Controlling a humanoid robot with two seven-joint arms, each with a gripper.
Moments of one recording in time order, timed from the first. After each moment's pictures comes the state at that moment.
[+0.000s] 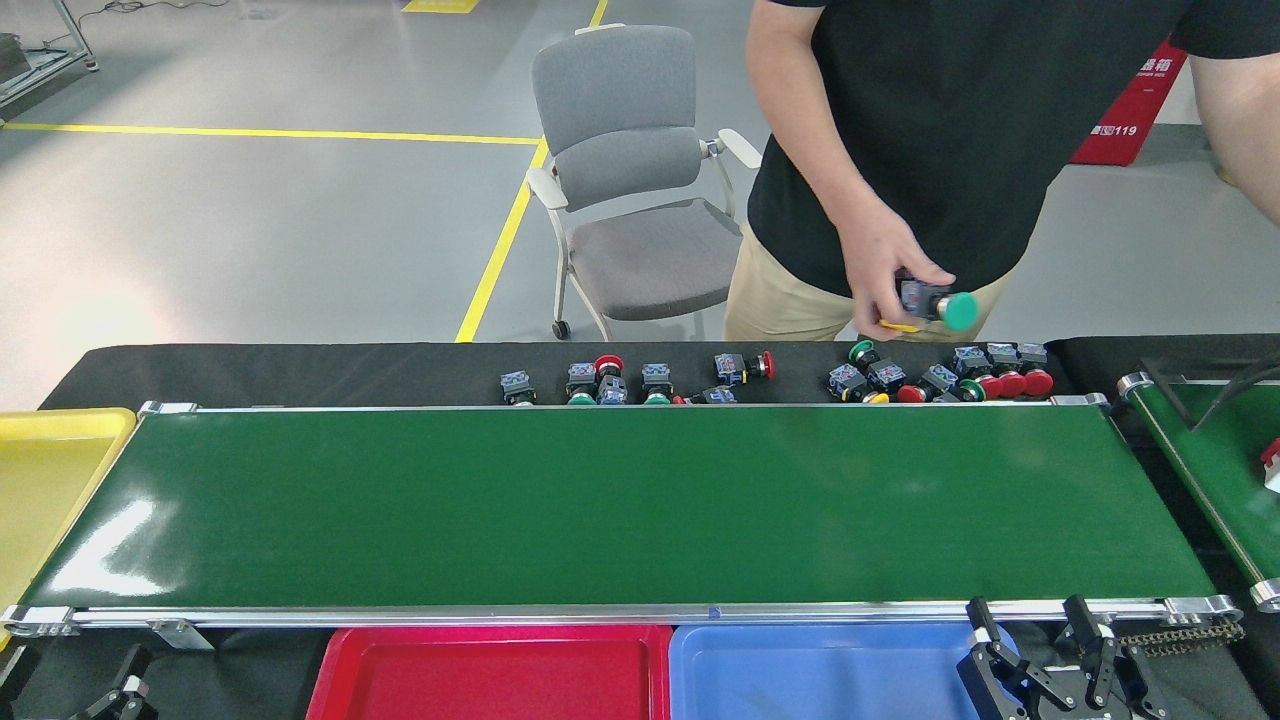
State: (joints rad) left arm 0.23 0.25 0.57 -1.39 -1.41 -0.58 0.20; right arm 0.30 -0.07 -0.18 -1.75 1.18 -0.22 -0.07
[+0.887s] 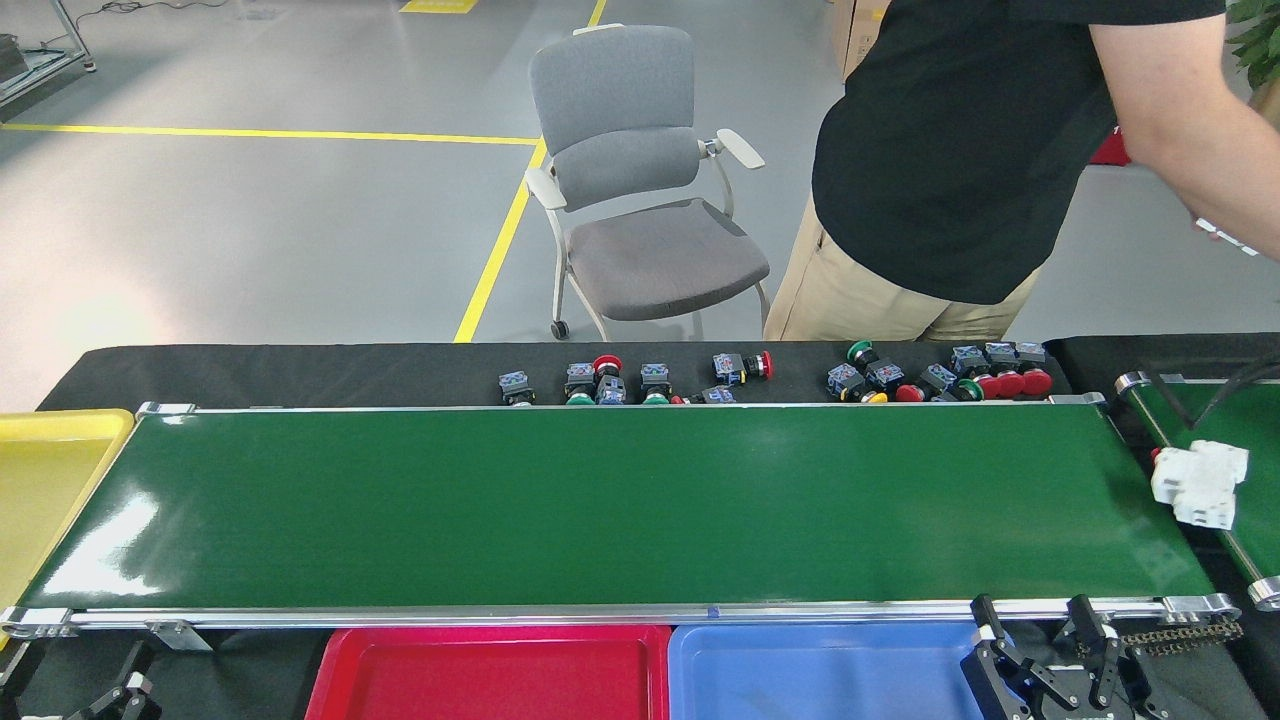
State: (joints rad) left arm 0.22 0.25 0.57 -1.39 -1.41 -0.58 0.20; right arm 0.30 -0.07 -0.18 -1.75 1.16 -0.22 -0.08
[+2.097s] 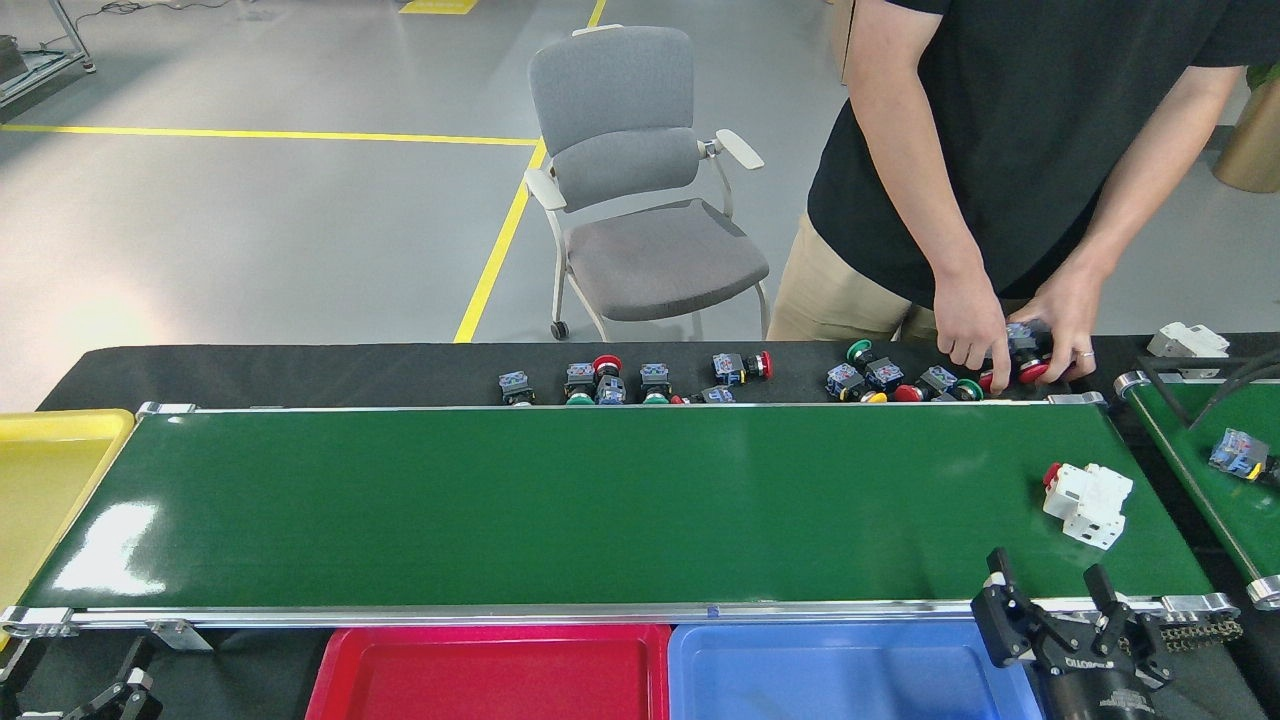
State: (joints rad) left arm 0.22 0.25 0.57 -1.39 -1.41 -0.58 0.20; right arm 0.06 -0.06 -0.18 -1.56 1.22 0.02 0.04
